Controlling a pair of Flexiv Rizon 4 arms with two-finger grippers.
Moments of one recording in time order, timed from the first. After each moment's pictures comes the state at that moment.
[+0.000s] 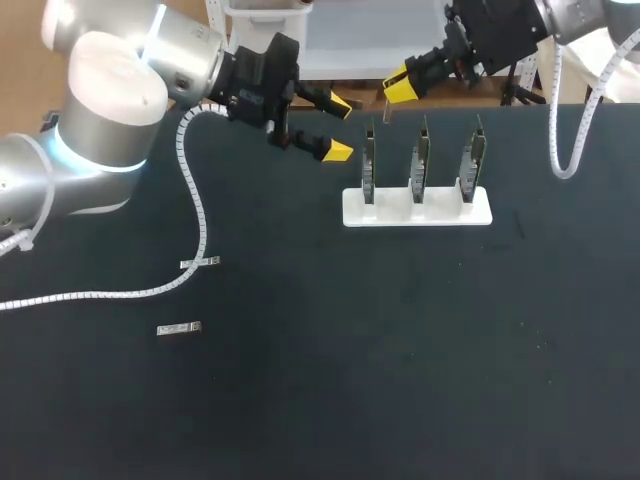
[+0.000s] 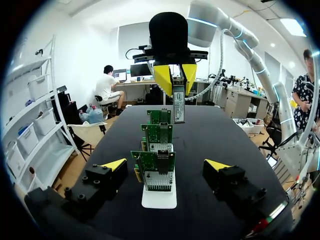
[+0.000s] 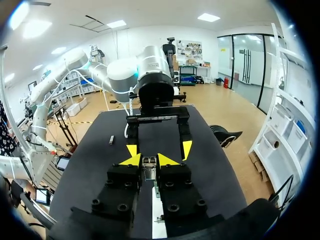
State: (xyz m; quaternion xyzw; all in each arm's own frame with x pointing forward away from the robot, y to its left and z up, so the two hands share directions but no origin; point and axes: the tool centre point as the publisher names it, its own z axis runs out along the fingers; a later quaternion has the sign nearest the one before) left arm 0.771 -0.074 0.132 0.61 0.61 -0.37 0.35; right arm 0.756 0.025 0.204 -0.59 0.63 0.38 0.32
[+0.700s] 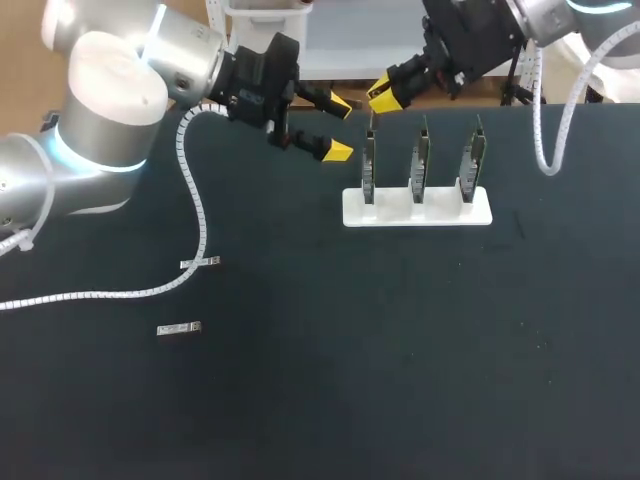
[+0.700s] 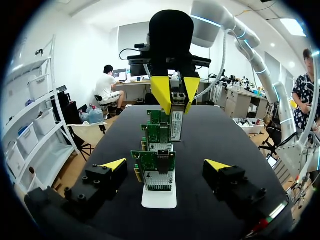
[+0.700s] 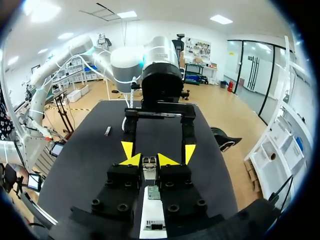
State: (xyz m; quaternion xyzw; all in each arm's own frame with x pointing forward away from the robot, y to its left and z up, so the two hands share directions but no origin) left arm 0.771 -0.074 0.132 0.61 0.61 -0.37 0.35; right arm 0.761 0.043 0.187 -0.64 0.61 0.34 0.32
